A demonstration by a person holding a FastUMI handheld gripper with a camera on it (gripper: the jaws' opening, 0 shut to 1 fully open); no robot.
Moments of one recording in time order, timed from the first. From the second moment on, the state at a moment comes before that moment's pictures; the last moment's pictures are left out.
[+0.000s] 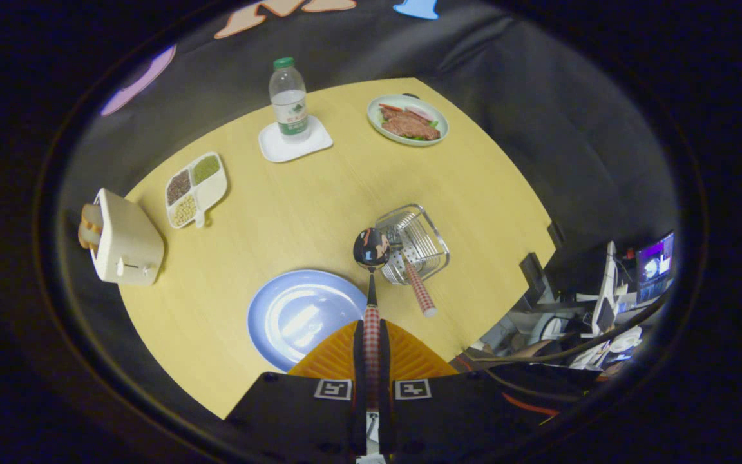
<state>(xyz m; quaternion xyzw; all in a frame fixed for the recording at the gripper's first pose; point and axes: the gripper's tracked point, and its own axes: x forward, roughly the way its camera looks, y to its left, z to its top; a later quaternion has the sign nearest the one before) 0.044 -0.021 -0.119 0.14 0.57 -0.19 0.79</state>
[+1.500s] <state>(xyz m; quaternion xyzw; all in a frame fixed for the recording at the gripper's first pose) 0.061 -0.106 -0.148 0.09 0.67 -0.13 0.73</state>
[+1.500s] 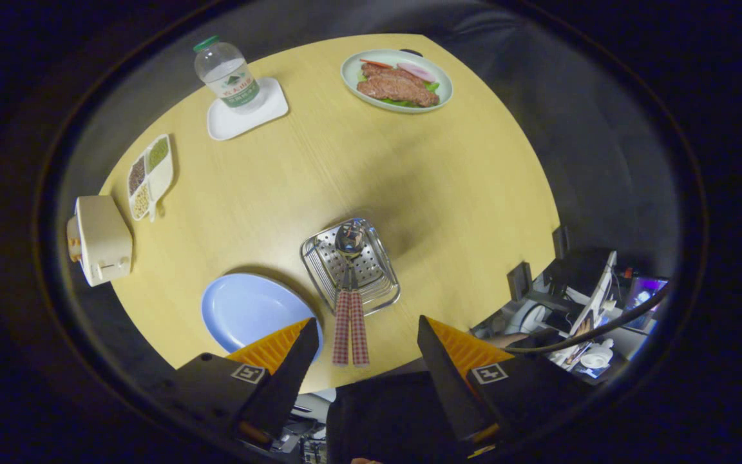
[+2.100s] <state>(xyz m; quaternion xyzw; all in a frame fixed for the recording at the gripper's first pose) 0.081 -0.116 -0.102 0.03 0.51 -0.12 0.85</state>
